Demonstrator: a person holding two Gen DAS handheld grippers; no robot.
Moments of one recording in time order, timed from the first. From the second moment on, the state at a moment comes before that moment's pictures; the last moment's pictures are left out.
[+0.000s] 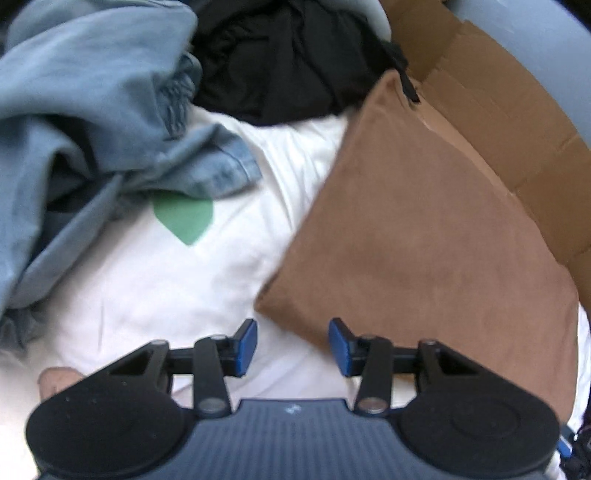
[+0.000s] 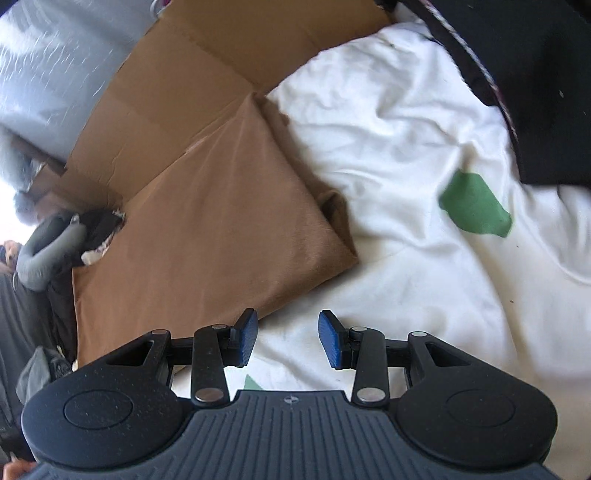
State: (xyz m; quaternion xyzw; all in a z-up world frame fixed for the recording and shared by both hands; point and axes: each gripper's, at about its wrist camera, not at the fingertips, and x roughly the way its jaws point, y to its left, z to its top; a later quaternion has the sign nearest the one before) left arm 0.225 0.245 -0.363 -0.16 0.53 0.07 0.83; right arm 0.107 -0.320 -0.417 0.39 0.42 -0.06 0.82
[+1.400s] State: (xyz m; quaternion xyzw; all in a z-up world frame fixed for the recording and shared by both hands) left arm 0.199 0.288 -0.402 -0.44 0.44 0.10 0.78; right arm 0.118 -0.337 -0.457 0.56 0.33 -0.12 0.75
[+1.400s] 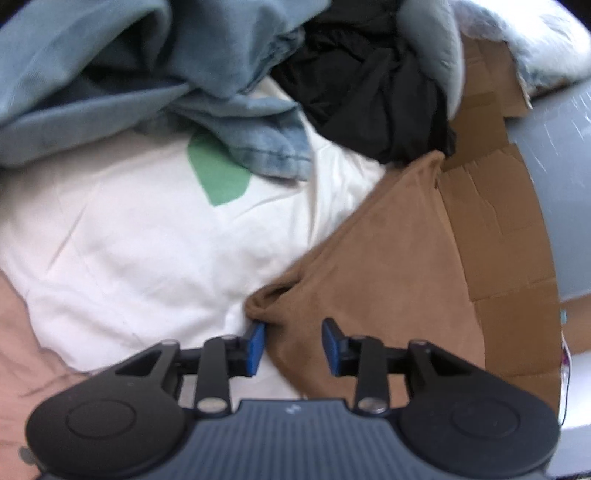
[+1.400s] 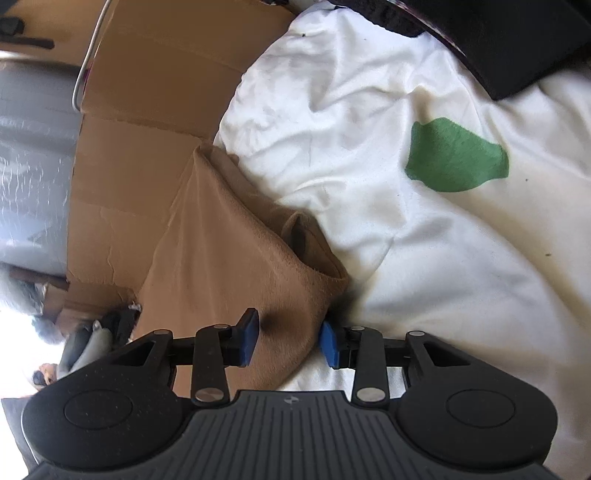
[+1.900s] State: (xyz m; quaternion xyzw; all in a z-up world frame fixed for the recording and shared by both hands) left arm 0.180 0.297 -0.414 -0.48 0.40 0.10 0.77; right arm 0.112 -0.346 -0.450 0.58 0.31 -0.13 0.74
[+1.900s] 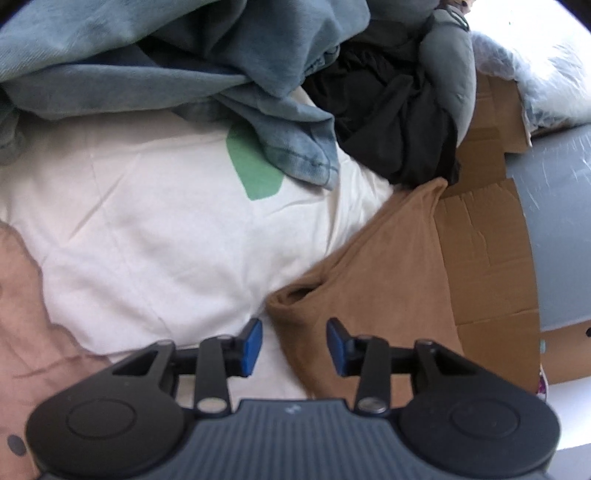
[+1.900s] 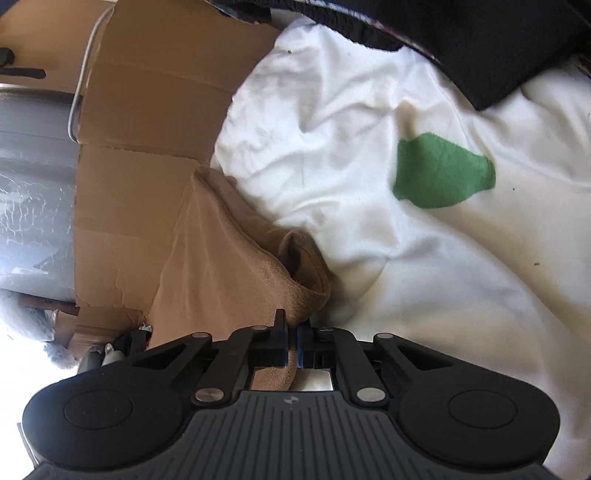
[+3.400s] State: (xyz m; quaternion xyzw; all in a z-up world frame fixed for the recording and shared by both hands) left arm 0.187 0.303 -0.433 -0.55 0.36 0.05 0.76; right arm 0.126 -0.338 -0.476 0.60 0.29 -0.10 0.73
